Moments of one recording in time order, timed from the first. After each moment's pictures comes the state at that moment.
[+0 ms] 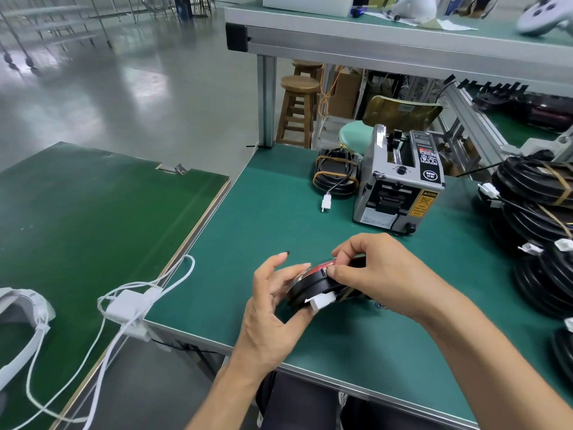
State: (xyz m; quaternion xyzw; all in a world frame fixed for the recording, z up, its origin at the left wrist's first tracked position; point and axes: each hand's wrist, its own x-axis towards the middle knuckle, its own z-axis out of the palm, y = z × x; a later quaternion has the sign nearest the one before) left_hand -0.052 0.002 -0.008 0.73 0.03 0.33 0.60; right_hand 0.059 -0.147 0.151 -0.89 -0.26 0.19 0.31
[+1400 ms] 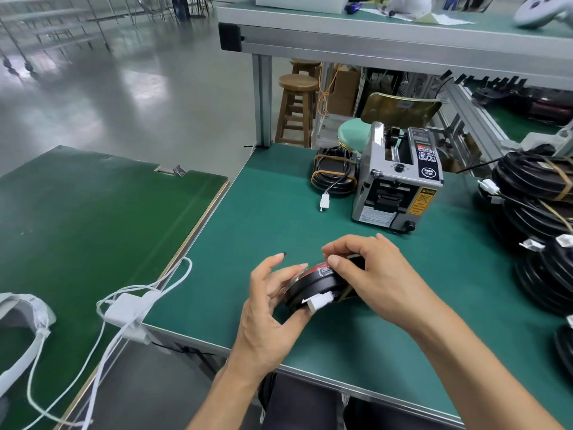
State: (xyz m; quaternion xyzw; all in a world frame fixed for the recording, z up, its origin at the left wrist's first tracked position) left_hand -0.051 0.002 -0.008 0.72 0.03 0.33 0.61; right_hand 0.069 -0.150 0.116 -0.88 -0.32 0.06 0.34
